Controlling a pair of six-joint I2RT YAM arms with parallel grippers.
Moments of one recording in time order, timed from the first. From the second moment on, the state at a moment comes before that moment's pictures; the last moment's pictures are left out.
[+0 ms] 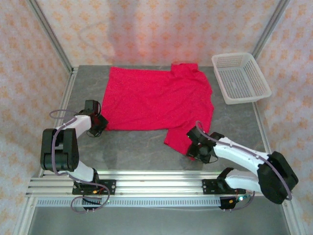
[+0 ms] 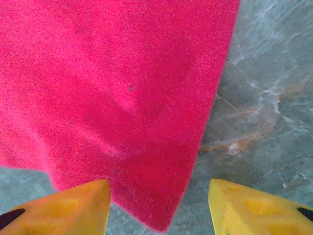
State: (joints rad) left arm 0.11 1.53 0.76 -0.45 0.03 -0.78; right arm 0.69 1.18 0.54 -0.77 -0.04 1.07
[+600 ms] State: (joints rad) left arm 0.11 1.33 1.21 -0.71 0.02 -0.77; right arm 0.61 1.14 1.24 -0.93 0.34 0.82
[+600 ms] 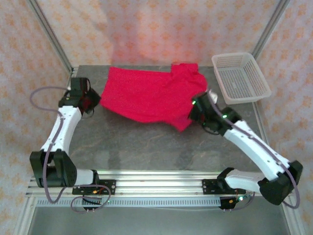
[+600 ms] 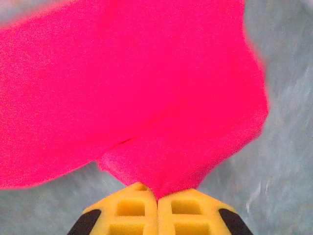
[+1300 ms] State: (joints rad) left arm 0.11 1.08 2.12 -0.97 0.04 -0.70; right arm 0.58 1.07 2.42 -1.20 0.47 0.50
